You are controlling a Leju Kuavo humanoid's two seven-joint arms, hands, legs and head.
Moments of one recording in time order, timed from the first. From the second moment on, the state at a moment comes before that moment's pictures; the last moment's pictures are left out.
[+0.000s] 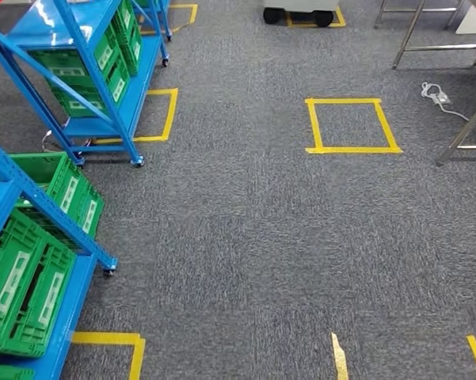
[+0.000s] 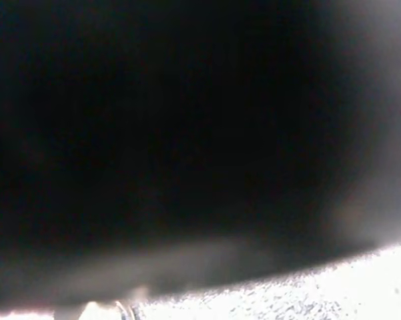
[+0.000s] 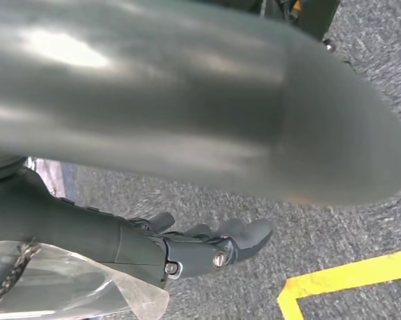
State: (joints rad) left arm 0.04 -0.13 -0.06 -0.36 -0.76 0.28 0.11; right arm 0.02 0.06 0.99 0.01 -1.42 -0.18 -0.35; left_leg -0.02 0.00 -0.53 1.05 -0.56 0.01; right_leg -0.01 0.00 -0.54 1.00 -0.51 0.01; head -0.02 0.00
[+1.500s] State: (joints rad) left arm 0.04 -0.14 -0.06 -0.36 -0.75 0.29 0.11; right arm 0.00 0.05 1.01 0.01 -1.42 -0.19 -0.34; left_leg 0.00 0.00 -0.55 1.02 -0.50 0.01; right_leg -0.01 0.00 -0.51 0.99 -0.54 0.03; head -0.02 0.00
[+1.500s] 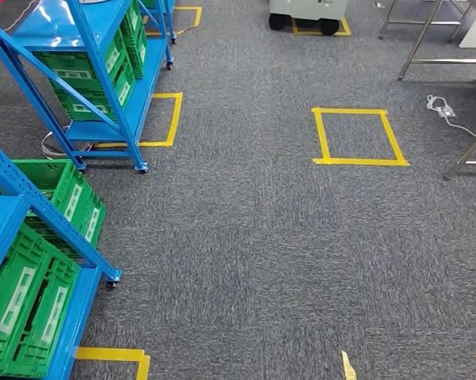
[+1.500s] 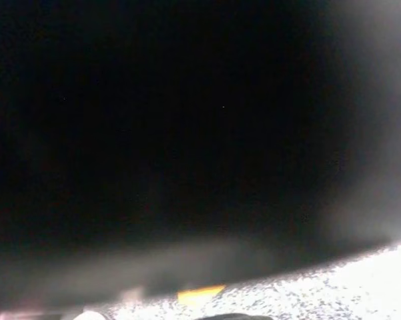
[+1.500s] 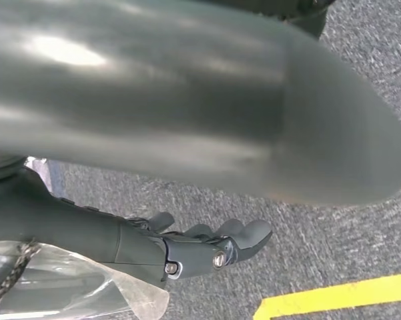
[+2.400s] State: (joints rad) left arm 0.04 -0.14 -0.06 -0.36 -0.75 0.30 0.11; right arm 0.00 0.05 1.02 0.01 -1.42 -0.19 -0.34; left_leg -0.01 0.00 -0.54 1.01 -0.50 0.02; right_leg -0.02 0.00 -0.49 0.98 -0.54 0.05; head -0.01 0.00
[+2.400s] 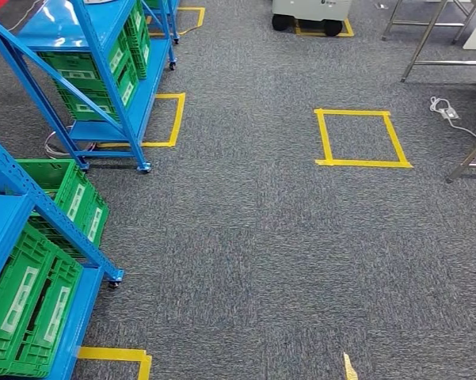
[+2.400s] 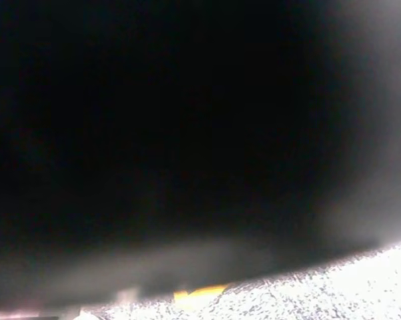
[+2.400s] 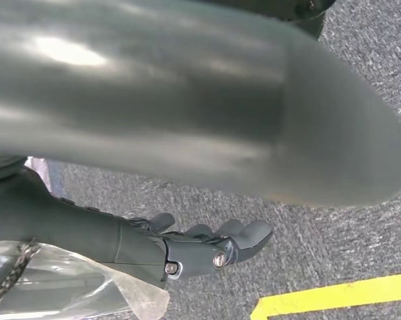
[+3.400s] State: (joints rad) left arm 0.12 -0.14 -0.07 -0.43 -0.74 0.29 0.15; right arm 0.02 0.05 1.06 0.01 -1.41 -0.20 -0.35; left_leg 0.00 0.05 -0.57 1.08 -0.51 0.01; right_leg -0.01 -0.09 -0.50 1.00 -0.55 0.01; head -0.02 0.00
